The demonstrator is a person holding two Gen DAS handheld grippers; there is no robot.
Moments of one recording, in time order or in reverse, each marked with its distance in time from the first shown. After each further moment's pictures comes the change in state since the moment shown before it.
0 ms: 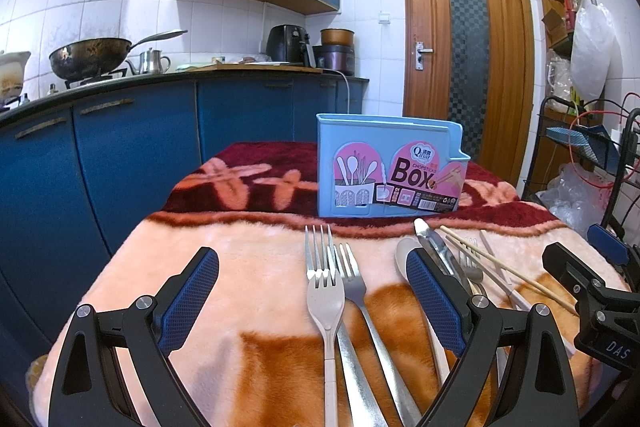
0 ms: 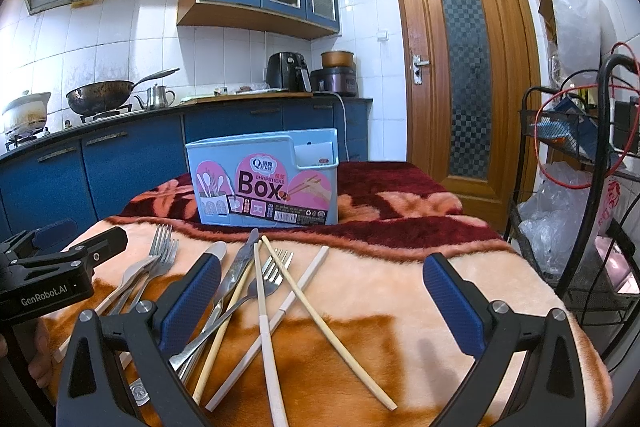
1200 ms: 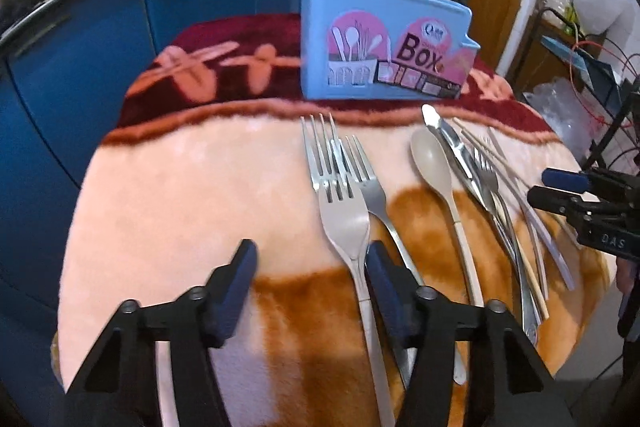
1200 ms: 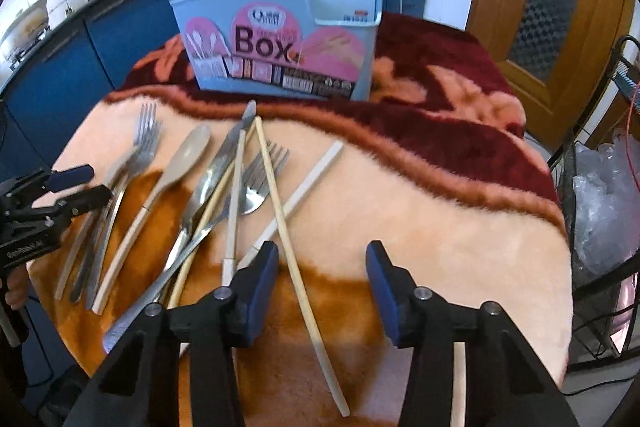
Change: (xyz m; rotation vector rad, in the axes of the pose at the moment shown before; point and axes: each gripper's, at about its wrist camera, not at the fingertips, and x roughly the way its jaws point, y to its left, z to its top) left arm 0.053 0.019 0.001 0.064 0.521 -0.147; right arm 0.081 -0.011 0.019 -0.143 0.657 0.130
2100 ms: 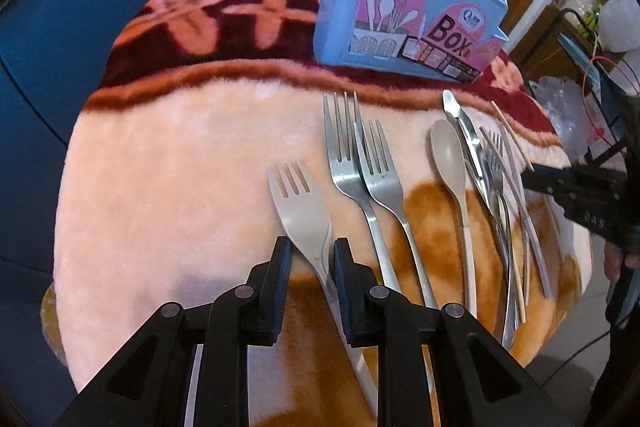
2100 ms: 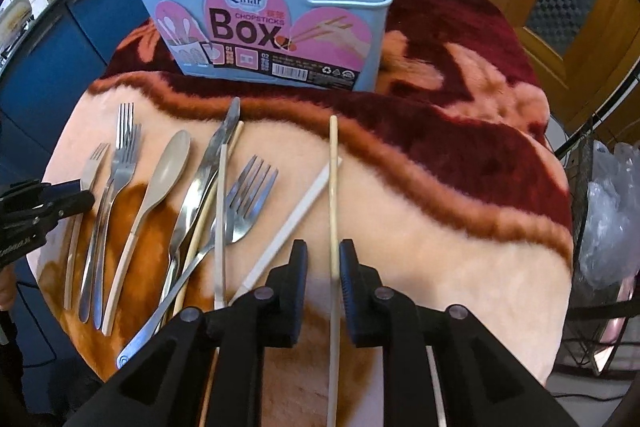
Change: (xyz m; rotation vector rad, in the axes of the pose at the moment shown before) left arm 0.014 0.024 0.029 -0.082 0.251 -0.070; right arm 0.022 -0.005 0.046 -0.013 0.205 0.036
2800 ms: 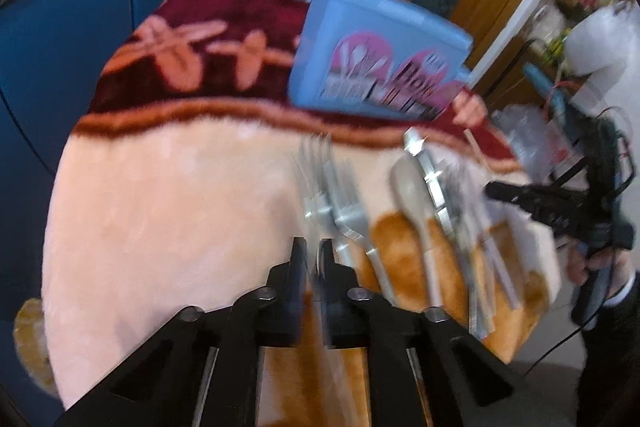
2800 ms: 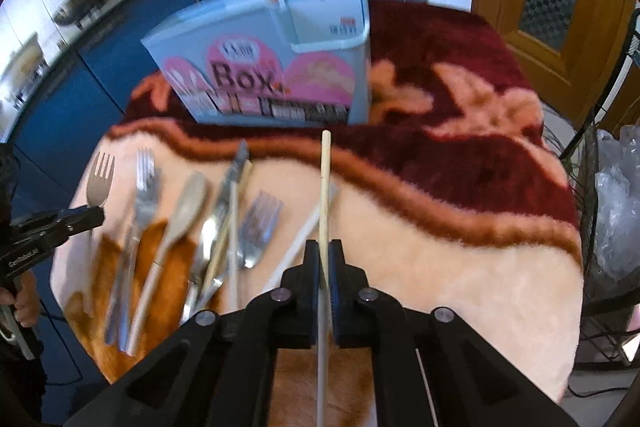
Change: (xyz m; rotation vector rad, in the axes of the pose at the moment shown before) left arm -0.025 0.006 -0.002 -0.008 -0.169 -0.150; right arm -0.029 -0.012 -0.010 0.103 -0.212 0.108
